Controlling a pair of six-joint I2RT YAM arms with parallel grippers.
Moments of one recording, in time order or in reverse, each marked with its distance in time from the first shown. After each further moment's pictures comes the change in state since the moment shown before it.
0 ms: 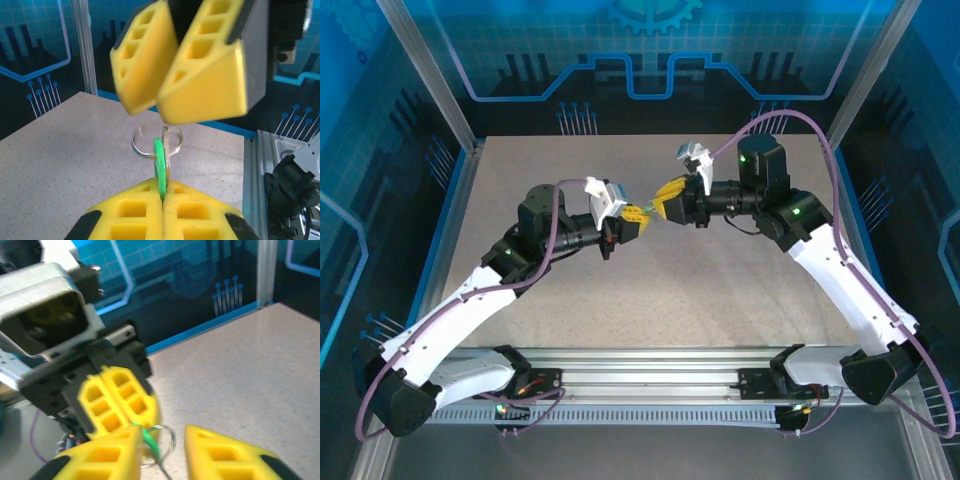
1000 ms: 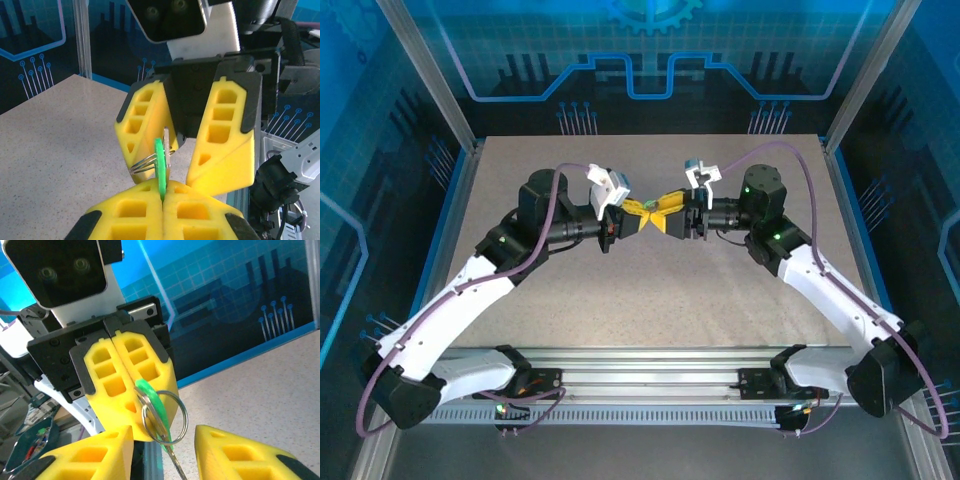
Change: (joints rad) left arm 0.000 0.047 0.144 -0.170 0.009 -0.040; right arm -0.012 -0.051 -0.388 0.669 -0.237 0.357
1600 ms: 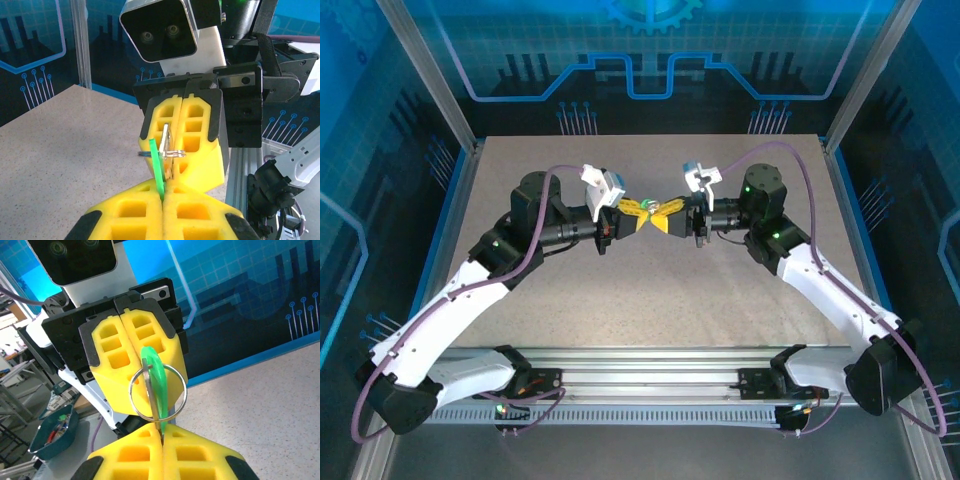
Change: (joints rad) left arm -0.001 -0.033 -0.005 0.006 -0.010 0.002; right arm -0.016 0.006 -0.001 0.030 -0.111 0.016
